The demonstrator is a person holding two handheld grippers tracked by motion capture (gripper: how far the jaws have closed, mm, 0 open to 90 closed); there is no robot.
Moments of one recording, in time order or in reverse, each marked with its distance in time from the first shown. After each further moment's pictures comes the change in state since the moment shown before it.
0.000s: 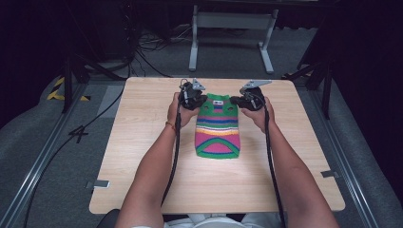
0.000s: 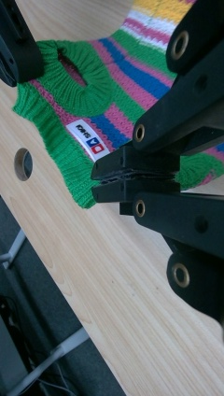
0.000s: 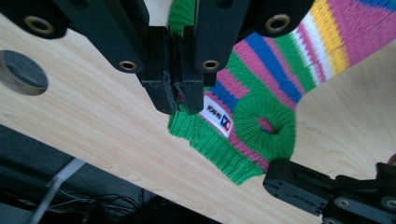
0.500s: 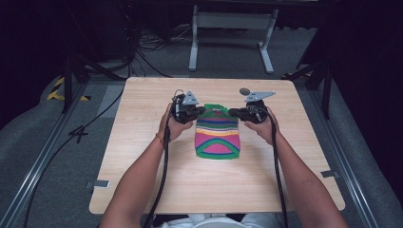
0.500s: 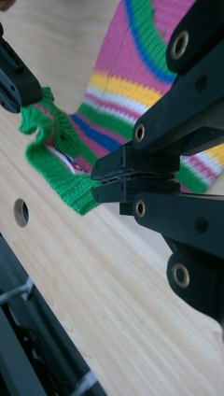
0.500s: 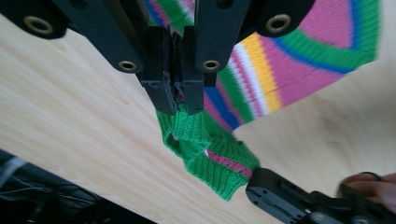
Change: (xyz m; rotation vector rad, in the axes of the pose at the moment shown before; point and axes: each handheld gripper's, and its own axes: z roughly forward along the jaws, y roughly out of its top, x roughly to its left) left arm -0.019 -0.033 -0.038 -0.056 -0.120 0.080; right arm 0.027 -0.026 -0.026 -0.026 0.159 -0.083
